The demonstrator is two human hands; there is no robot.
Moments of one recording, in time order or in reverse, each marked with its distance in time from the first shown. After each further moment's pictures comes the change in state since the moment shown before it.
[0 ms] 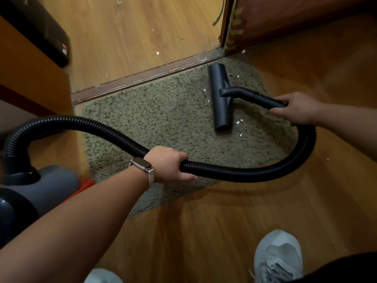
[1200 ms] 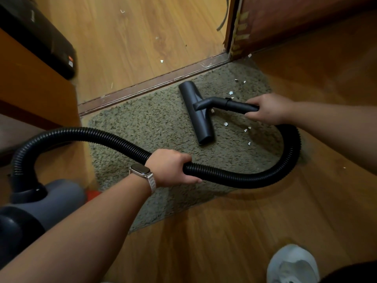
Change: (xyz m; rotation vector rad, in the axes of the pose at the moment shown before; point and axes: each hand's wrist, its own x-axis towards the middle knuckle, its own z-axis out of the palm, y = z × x) left_hand 0.010 -0.016 -0.017 -0.038 0.035 -0.049; right_hand 0.042 -0.066 0.017 -0.171 0.013 -0.229
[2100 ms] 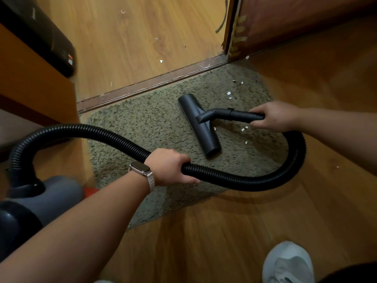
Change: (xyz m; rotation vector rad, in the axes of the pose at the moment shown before) left_hand -0.003 0.002 0.004 0.017 -0.018 0.038; right_hand -0.024 0.014 0.004 -0.045 -0.088 -0.020
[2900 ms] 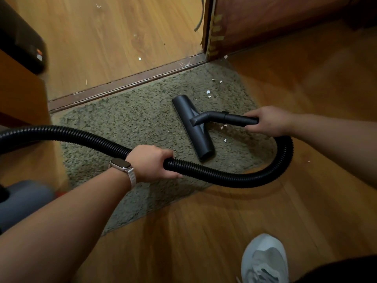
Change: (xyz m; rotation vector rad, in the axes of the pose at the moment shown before) left_hand 0.014 0.007 -0.001 0.003 0.001 -0.033; right_hand -0.033 0.034 0.004 0.066 -0.043 0.064
